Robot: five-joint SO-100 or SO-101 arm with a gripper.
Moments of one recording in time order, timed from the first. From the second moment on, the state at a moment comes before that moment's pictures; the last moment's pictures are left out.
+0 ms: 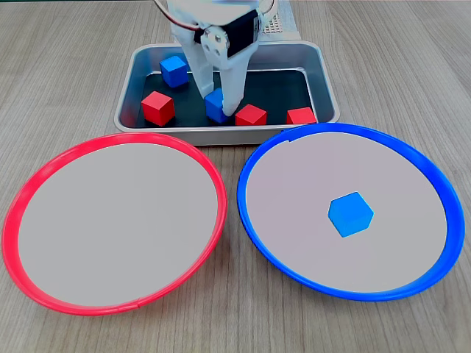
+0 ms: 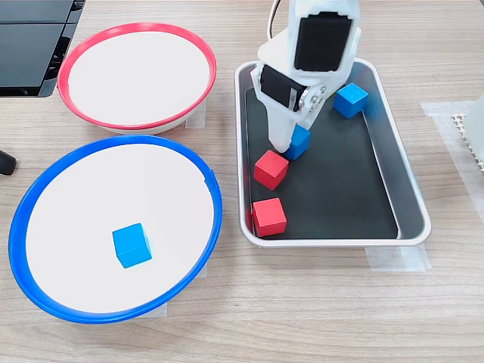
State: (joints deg) arm 6.4 87.9 106.9 71.5 -51.9
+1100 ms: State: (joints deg) arm -6.5 81.7 80.9 80.7 -43.8
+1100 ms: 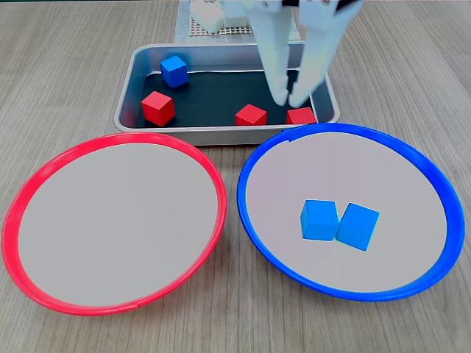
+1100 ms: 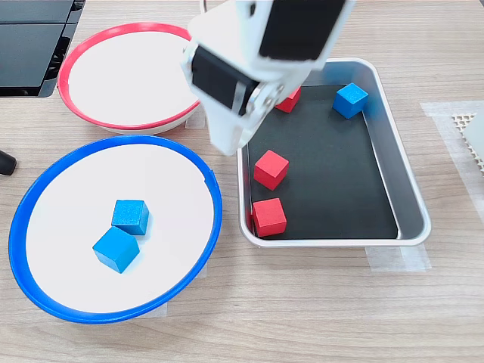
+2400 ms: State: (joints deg) arm 1.1 78.0 97.9 76.1 -64.0
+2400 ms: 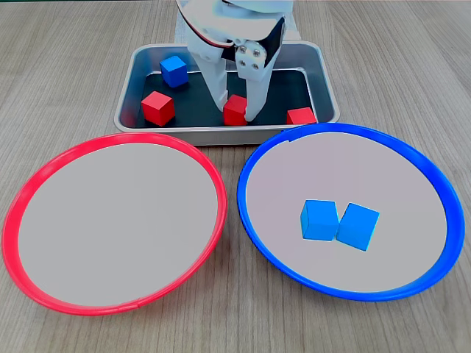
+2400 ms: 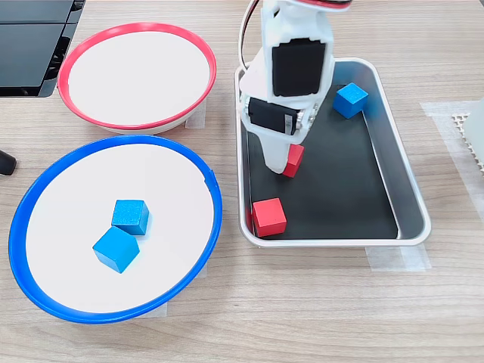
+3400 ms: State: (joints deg) arm 15.3 66.4 69.2 61.8 -54.5
